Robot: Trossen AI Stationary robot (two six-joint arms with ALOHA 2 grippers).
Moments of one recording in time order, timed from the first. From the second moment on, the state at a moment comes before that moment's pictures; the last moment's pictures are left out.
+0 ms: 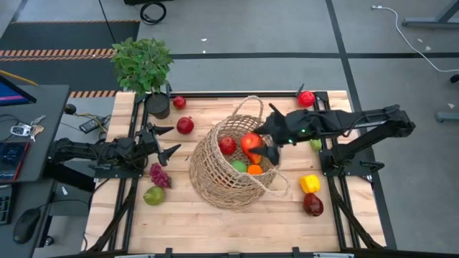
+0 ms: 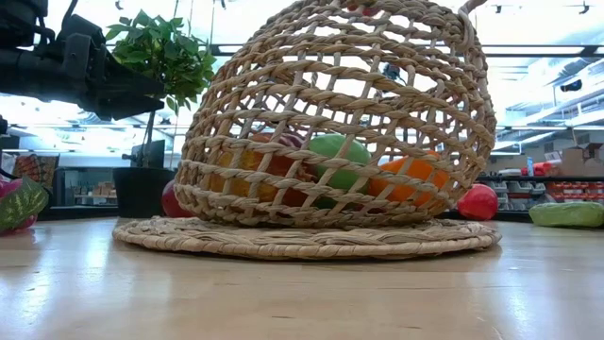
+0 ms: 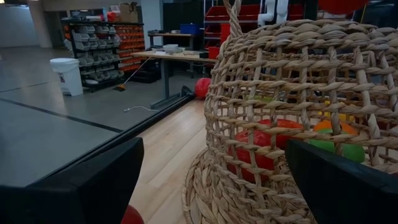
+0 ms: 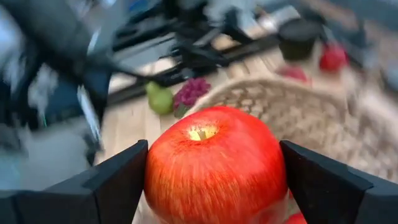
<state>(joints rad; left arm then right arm) -0.10 0.08 0.02 0.08 -0.56 -0.01 0.11 1.23 1.24 -0.47 0.14 0.44</state>
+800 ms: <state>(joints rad) -0.10 0.08 0.02 0.08 -0.56 -0.01 -0.03 1.28 1.24 -0.40 -0.05 1.27</state>
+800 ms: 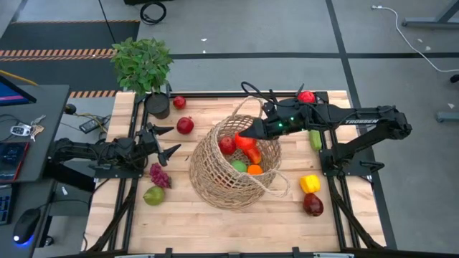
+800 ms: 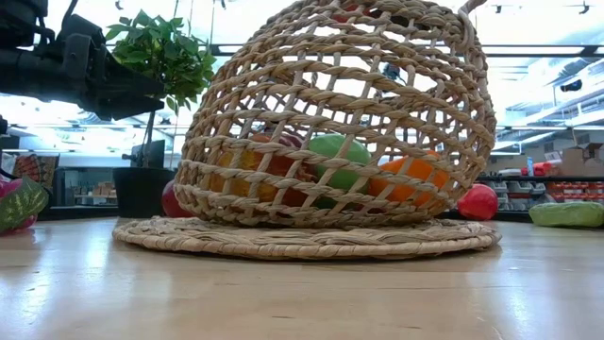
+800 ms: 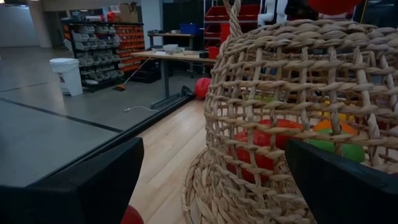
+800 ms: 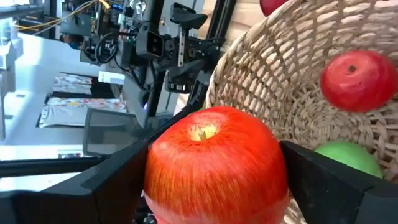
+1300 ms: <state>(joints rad) -0.10 0.08 0.02 0.08 -0.56 -0.01 -0.03 1.38 1.24 -0.47 -0.01 0.80</state>
